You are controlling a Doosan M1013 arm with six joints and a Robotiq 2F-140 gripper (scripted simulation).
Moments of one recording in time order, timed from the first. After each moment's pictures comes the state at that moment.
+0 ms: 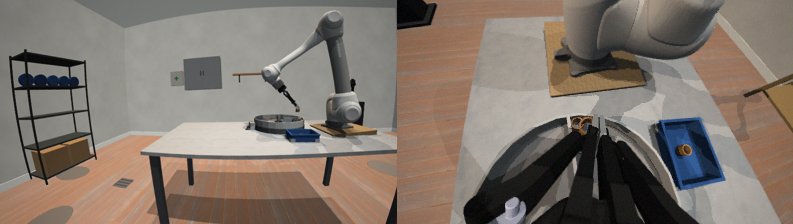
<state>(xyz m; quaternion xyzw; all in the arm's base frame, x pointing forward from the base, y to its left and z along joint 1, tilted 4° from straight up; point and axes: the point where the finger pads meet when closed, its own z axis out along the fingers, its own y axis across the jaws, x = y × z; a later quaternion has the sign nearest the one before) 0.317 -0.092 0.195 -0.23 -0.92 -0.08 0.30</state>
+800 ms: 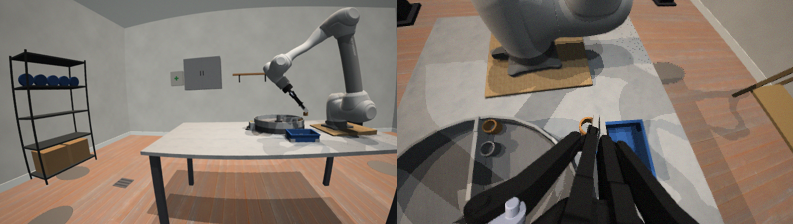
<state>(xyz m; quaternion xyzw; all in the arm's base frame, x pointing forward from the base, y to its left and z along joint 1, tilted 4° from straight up) 0.365 0.108 0.196 -0.23 -0.92 -0.08 0.30</state>
